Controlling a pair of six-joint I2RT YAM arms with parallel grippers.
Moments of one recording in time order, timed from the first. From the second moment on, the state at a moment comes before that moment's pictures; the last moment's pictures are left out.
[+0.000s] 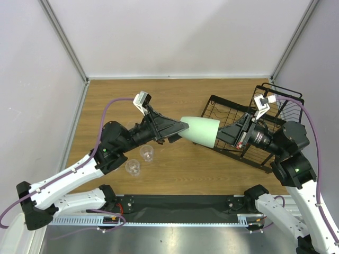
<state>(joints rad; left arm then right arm) -0.97 0.95 0.94 0.34 0.26 -1.37 0.42 0.66 1.03 -0.25 -0.70 0.96</state>
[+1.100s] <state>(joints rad) -0.86 1.19 1.41 -0.21 0.24 -0.96 0.44 0.73 1.39 -1.01 -0.21 0.79</state>
